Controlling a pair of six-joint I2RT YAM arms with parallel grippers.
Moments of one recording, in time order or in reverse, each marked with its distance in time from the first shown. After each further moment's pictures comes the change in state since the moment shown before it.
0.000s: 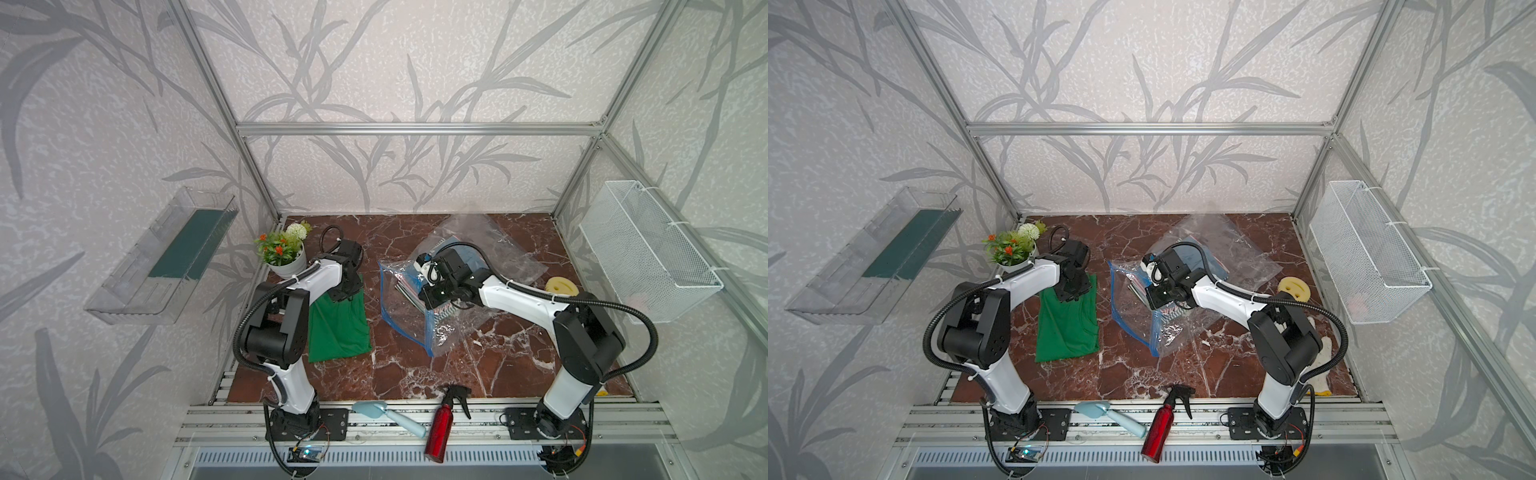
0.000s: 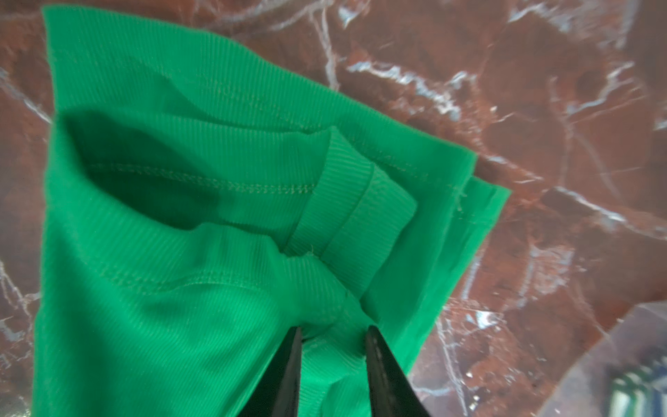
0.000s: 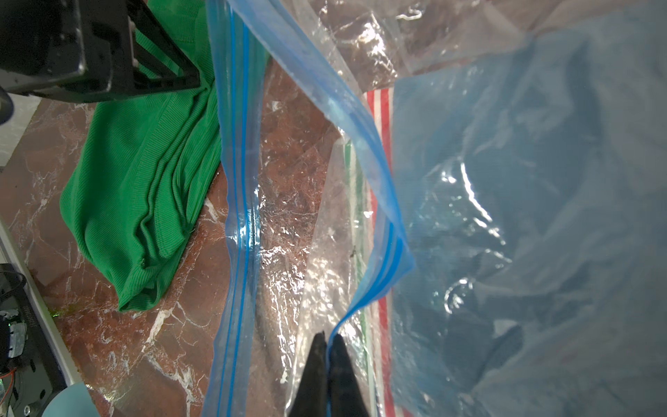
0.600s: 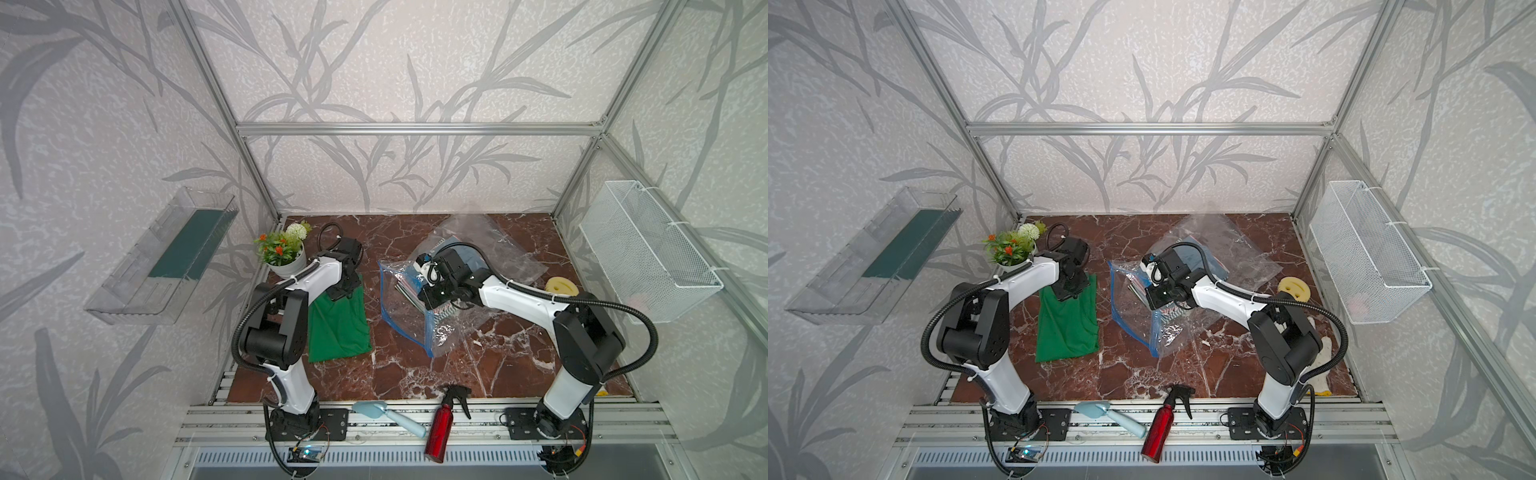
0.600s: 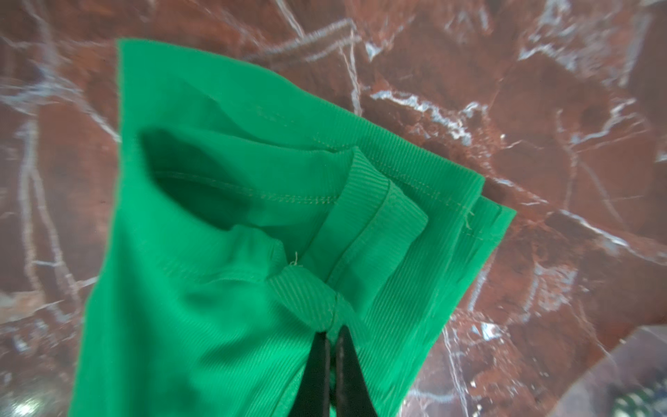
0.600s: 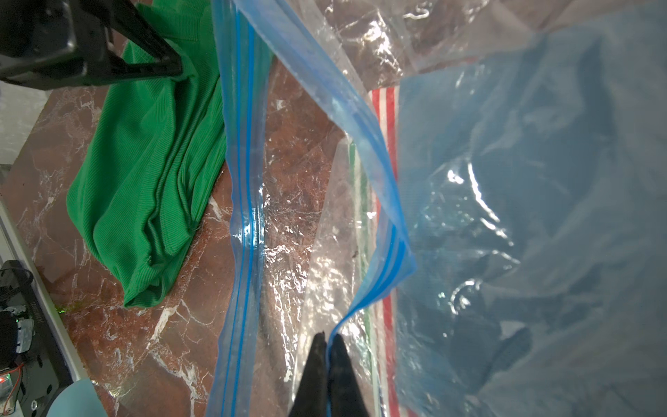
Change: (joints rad) left arm -0.001 -0.038 0.027 -0.047 -0.060 -0.025; right arm 0.000 0.000 0.000 0.000 -0.015 0.000
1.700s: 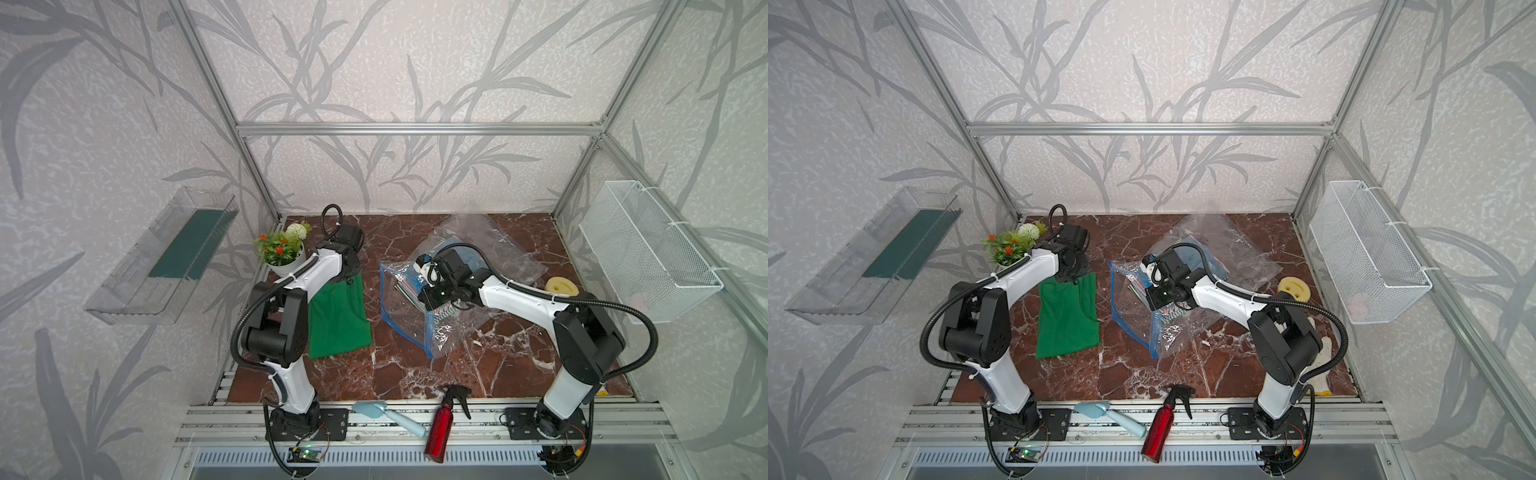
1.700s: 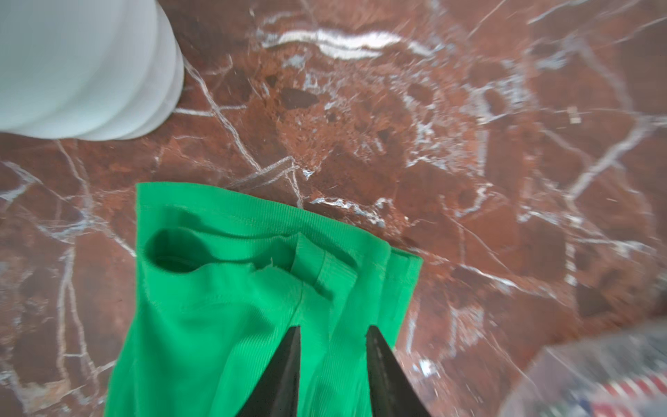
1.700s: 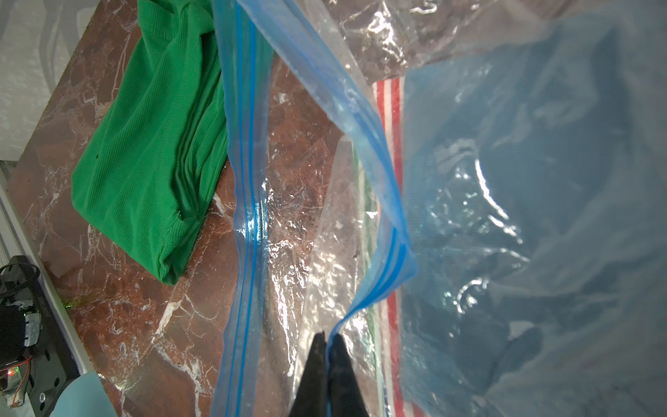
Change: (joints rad) left arm 0.000 0.003 0.105 0.072 -0.038 0.167; right arm 0.001 0.000 0.001 -0.014 -0.010 0.003
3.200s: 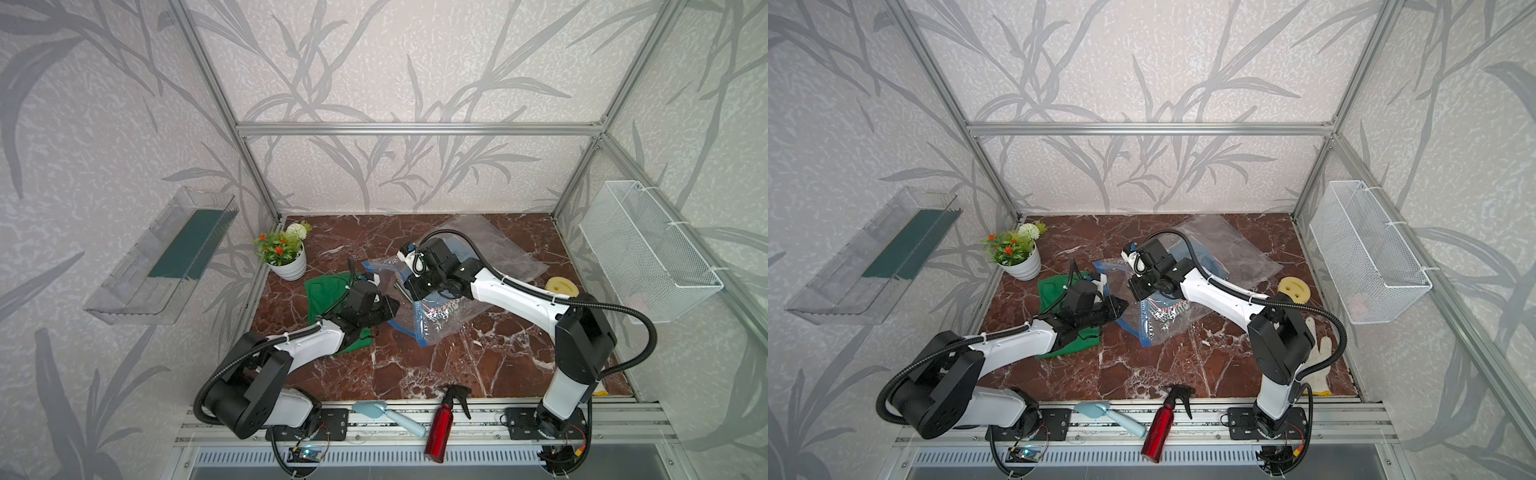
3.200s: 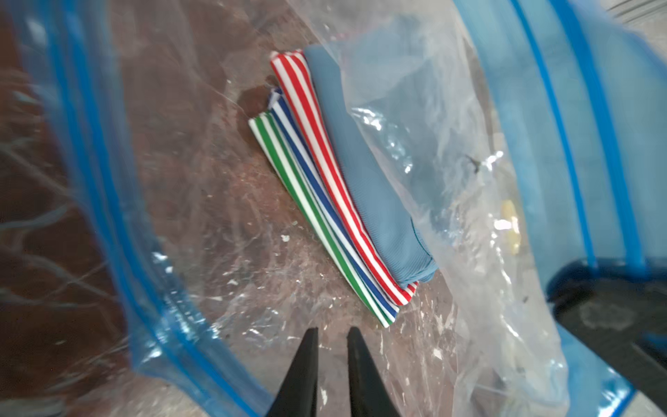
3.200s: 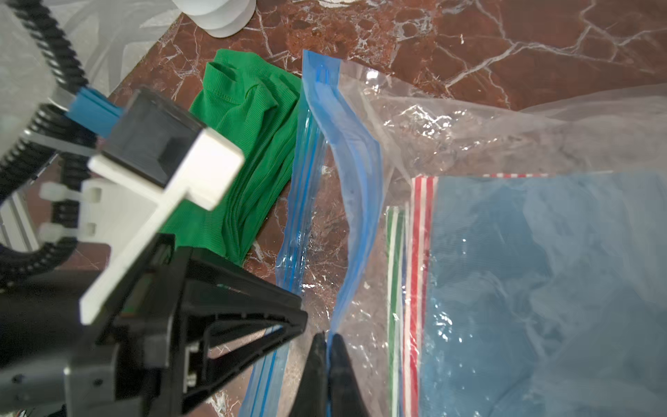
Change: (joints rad) left arm -0.323 -0.343 -0.756 0.914 0.485 -0.245; right arm 0.079 0.030 0.210 -0.080 0.097 -0.055
